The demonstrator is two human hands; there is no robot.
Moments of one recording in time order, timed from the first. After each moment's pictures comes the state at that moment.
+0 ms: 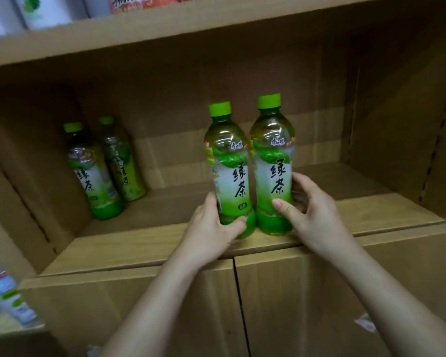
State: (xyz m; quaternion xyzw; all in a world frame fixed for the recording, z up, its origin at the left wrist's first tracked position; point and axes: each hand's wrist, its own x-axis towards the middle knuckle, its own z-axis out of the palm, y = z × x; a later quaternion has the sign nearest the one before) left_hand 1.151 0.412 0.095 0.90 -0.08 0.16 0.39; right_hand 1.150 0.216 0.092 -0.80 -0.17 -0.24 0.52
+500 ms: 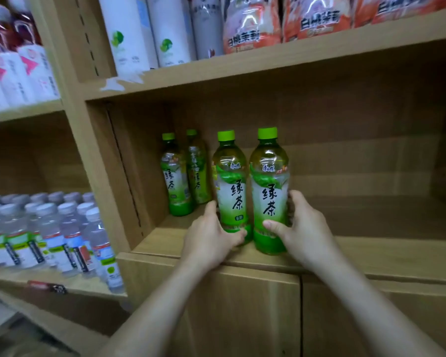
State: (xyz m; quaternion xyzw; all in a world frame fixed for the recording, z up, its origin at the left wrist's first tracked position) left_hand 1.125 0.502 0.108 0.92 0.10 0.25 0.27; right_hand 1.154 0.324 0.116 -0.85 -0.19 -0.18 0.45
